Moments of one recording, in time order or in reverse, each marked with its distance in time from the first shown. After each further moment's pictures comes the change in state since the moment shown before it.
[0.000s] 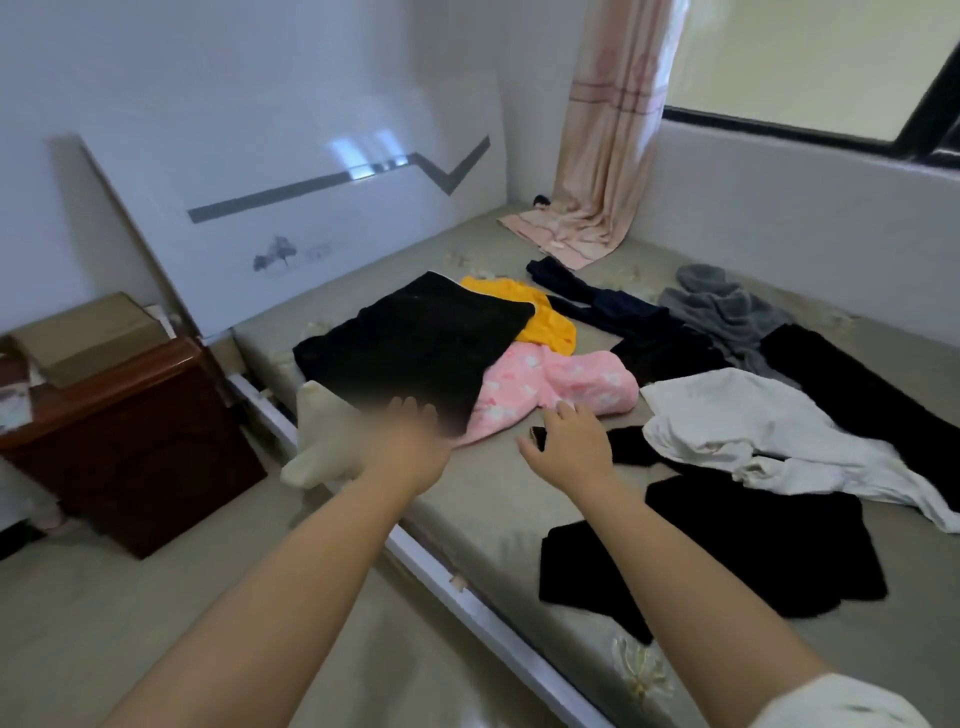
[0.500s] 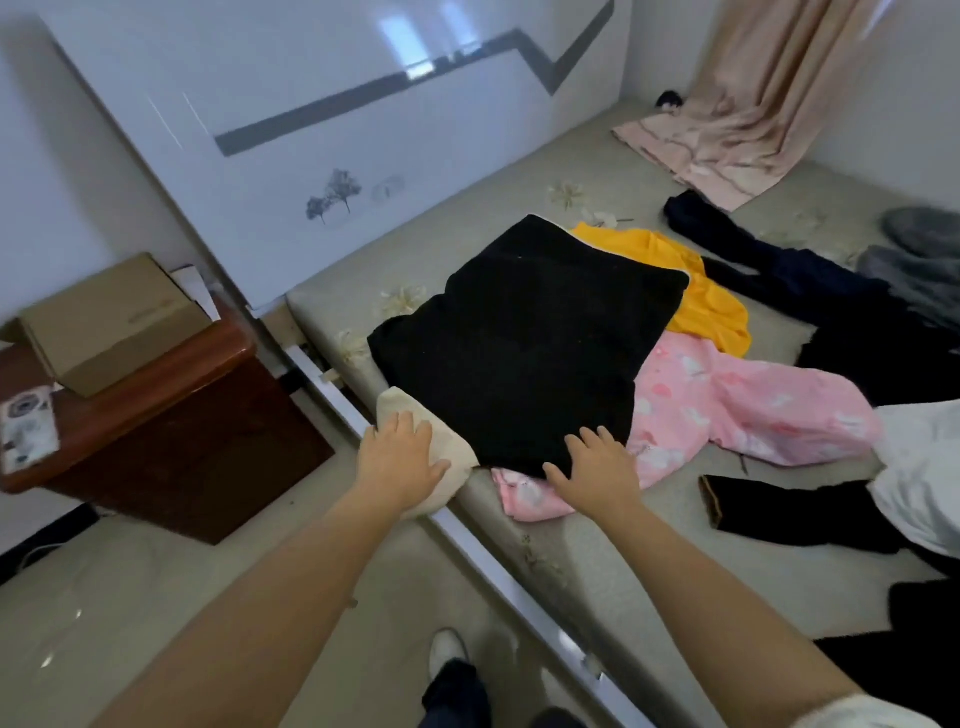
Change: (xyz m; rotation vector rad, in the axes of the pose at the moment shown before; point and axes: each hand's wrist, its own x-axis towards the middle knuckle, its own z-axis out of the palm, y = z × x) left_hand 0.228 -0.254 0.126 0.047 -0.264 -0.043; right_hand 0.266 -0.160 0.170 -0.007 -0.300 -0.019
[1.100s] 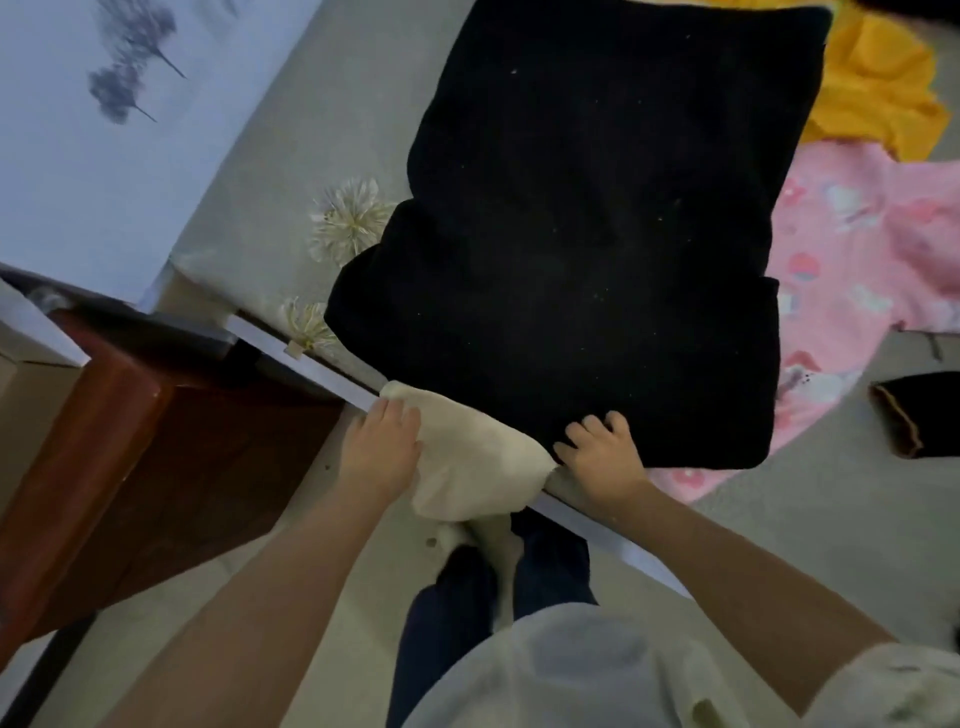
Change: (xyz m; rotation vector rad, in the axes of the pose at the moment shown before) left_hand 0.209 -0.101 0.105 0.137 -0.327 0.265; right_hand 0.159 -0.061 0.136 -0.194 -0.171 -0.177
